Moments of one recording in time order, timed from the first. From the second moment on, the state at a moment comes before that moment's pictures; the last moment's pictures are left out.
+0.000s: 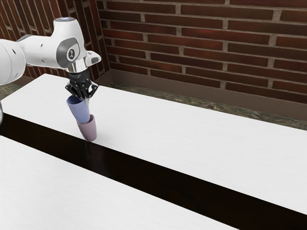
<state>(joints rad) 0.07 0.38 0.16 -1.54 0.00 1.95 -0.18</state>
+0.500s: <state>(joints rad) 0.08 0.42 0.17 -1.50 0.00 1.95 -0.18</state>
